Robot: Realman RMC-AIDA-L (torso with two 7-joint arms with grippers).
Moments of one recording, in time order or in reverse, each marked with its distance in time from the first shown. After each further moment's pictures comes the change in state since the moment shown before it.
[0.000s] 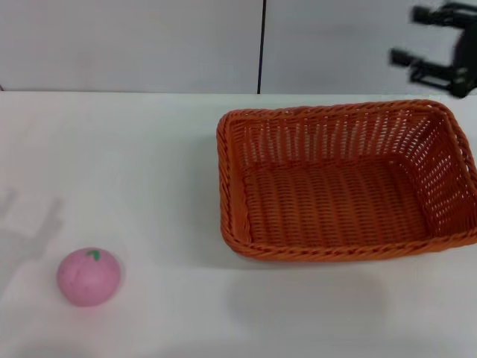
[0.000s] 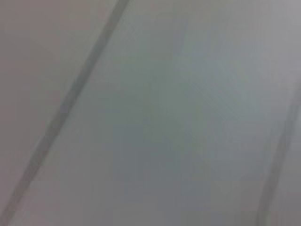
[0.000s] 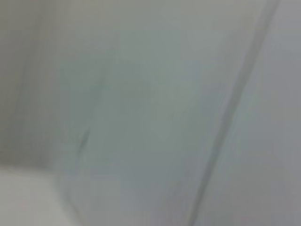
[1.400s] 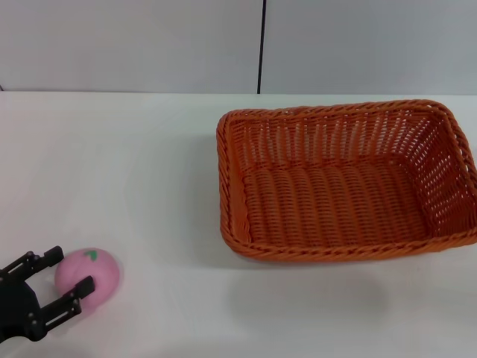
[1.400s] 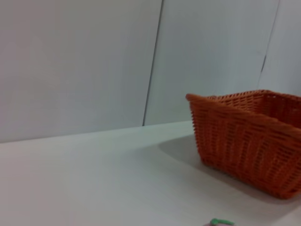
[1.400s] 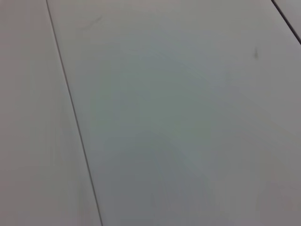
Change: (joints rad) left arm -0.110 -0.044 0.574 0.384 -0.001 0.136 0.029; right arm -0.316 0.023 0.092 0.464 0.601 -0.265 0.001
